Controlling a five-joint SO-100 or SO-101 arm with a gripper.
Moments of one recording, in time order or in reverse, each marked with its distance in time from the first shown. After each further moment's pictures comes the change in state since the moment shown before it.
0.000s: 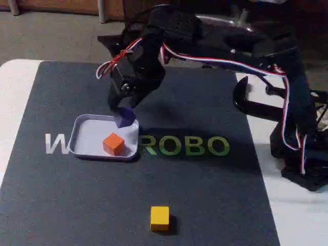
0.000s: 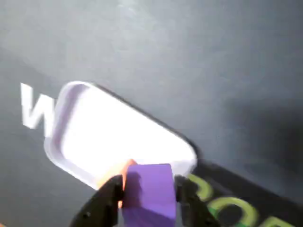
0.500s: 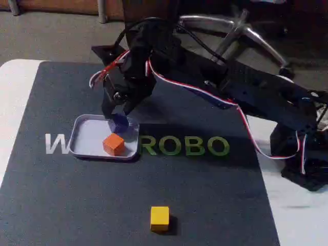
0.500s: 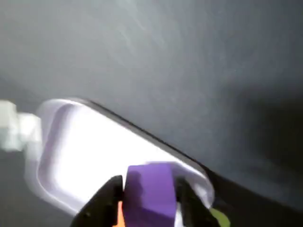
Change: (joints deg) arm 1.1 -36.3 -57.2 21.4 -0.4
